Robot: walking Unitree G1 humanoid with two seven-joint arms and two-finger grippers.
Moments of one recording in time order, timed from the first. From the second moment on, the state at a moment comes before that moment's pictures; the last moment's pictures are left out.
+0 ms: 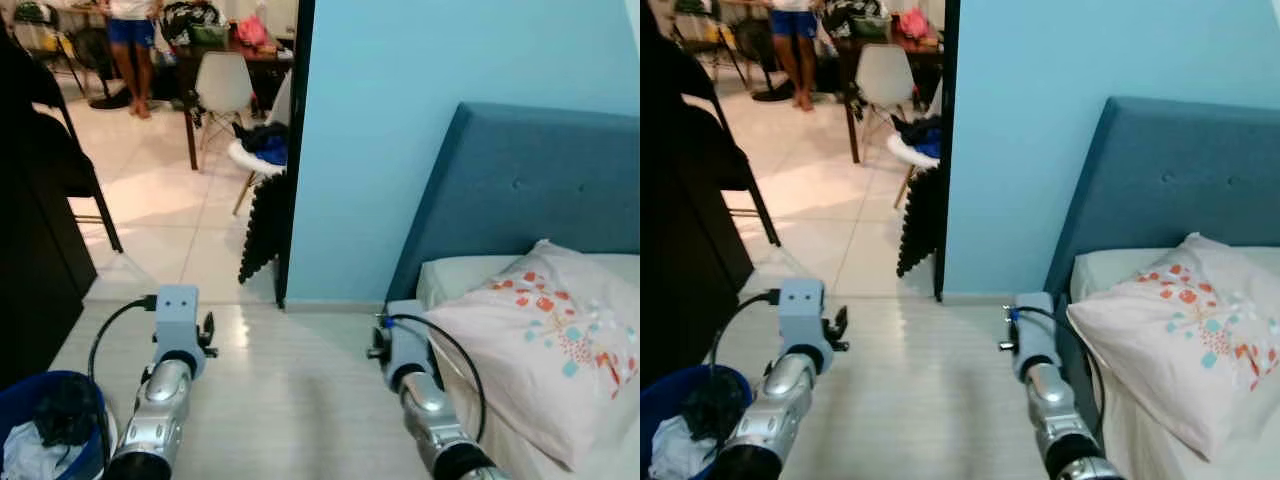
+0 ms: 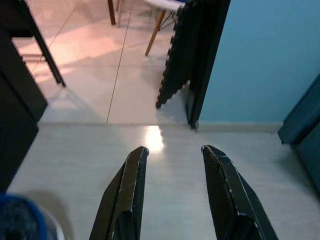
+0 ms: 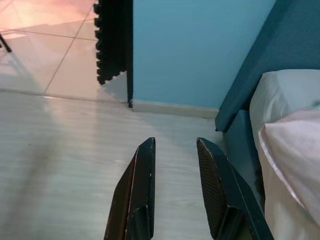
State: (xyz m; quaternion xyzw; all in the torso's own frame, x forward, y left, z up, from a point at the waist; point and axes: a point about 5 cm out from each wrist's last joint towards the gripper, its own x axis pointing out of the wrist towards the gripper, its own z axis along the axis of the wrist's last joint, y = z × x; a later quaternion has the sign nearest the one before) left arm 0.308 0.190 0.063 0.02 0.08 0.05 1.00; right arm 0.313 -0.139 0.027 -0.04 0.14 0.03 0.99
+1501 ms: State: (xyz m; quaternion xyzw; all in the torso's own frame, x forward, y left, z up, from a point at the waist) left arm 0.307 0.196 0.063 0.02 0.08 0.06 0.99; right arm 0.312 -0.138 0.026 -0.02 0.14 0.03 0.99
